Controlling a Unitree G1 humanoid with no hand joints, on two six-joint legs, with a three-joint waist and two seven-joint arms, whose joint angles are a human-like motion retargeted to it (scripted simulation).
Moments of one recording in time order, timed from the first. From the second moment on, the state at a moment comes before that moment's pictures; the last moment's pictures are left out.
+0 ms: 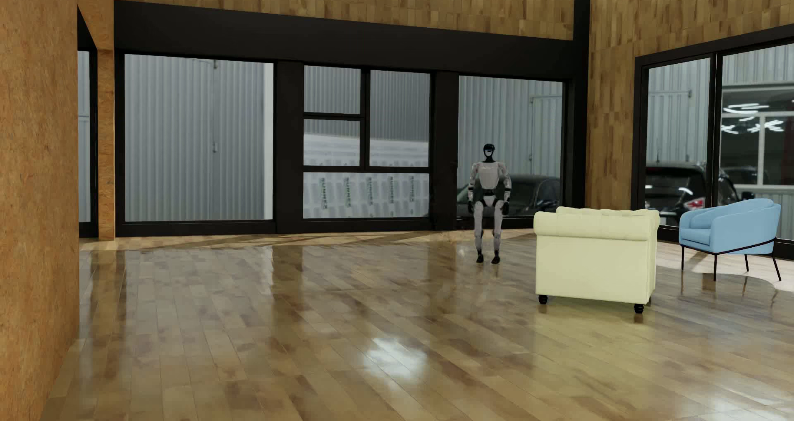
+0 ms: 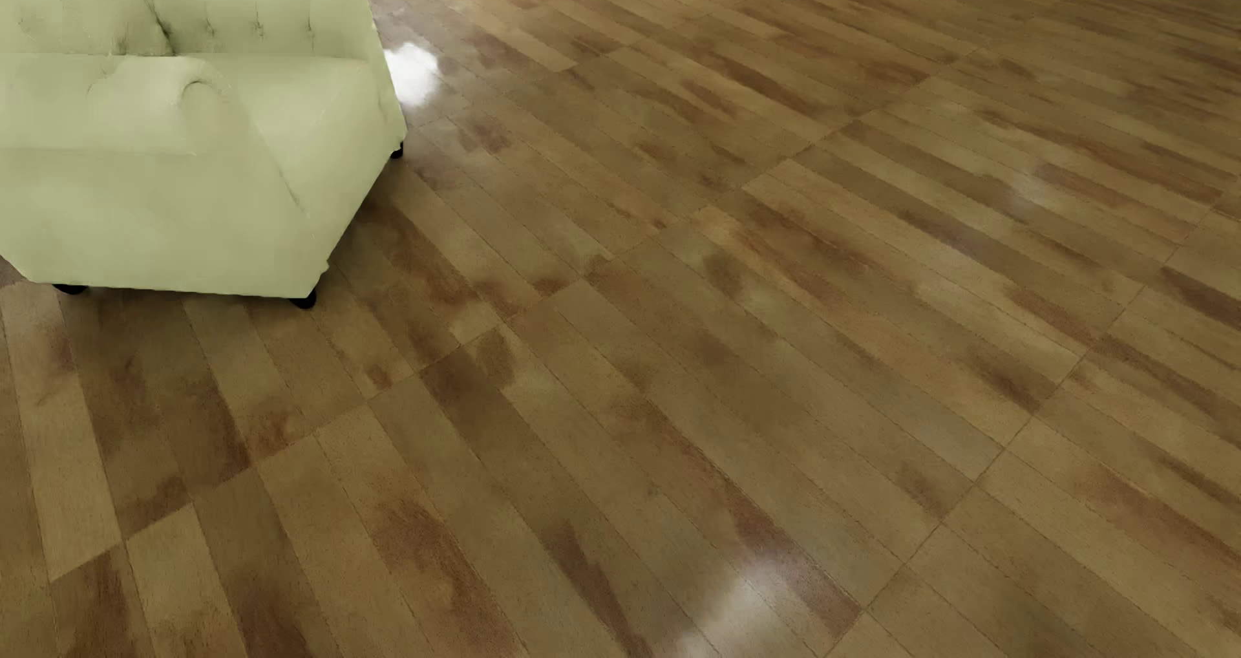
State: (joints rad) body -0.04 -0.06 -0.04 -0.18 -0.09 -0.06 0.00 0.00 -0.03 0.43 0.53 0.21 0.23 -0.36 -0.15 0.32 -0.32 0.00 0.00 -0.62 0.48 0.96 0.85 0.00 0.00 0.00 0.00 0.00 0.00
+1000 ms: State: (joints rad) body 0.15 -0.47 -0.30 -0.04 -0.04 0.00 0.00 0.00 0.08 0.93 0.90 0.15 0.31 0.11 -0.31 0.33 -0.33 0.00 0.00 -0.72 0.48 0.91 1.01 0.00 0.00 0.00 0.00 0.00 0.00
